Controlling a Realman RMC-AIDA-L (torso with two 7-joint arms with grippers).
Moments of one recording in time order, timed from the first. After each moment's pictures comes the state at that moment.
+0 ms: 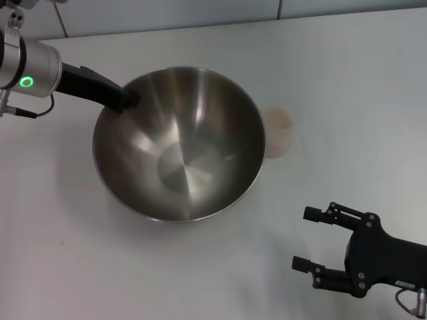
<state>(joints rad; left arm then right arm) -0.92 -2.06 0.89 0.71 2.50 1.22 -2.08 0.21 2.06 -0.56 -0.28 -1.96 -1.75 0.58</state>
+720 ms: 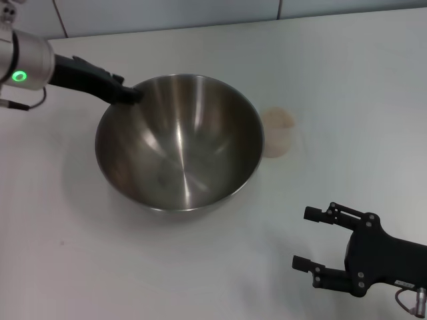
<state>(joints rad) -0.88 -2.06 0.92 0.78 2.48 1.21 -2.07 0.21 2.06 -0.56 -0.28 -1.96 -1.74 0.58</state>
